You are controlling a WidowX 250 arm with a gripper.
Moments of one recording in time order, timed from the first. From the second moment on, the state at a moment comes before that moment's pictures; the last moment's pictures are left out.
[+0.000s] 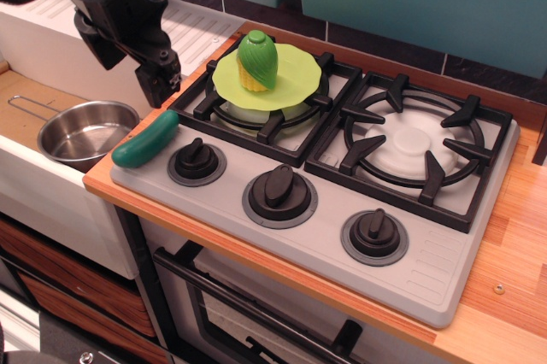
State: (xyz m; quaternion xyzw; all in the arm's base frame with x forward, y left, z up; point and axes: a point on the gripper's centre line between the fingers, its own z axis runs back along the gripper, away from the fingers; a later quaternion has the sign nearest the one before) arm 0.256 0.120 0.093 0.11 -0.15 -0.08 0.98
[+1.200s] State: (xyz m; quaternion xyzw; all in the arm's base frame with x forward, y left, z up) arm 0.261 0.134 0.039 0.05 -0.18 -0.08 0.98
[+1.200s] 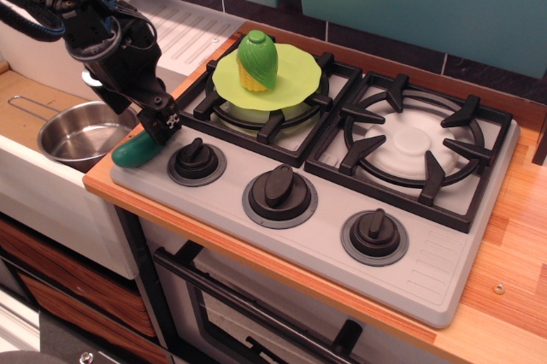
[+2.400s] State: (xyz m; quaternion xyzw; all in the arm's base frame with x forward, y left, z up) arm 0.239 0.138 0.060 -0.04 -0.14 -0.10 0.98
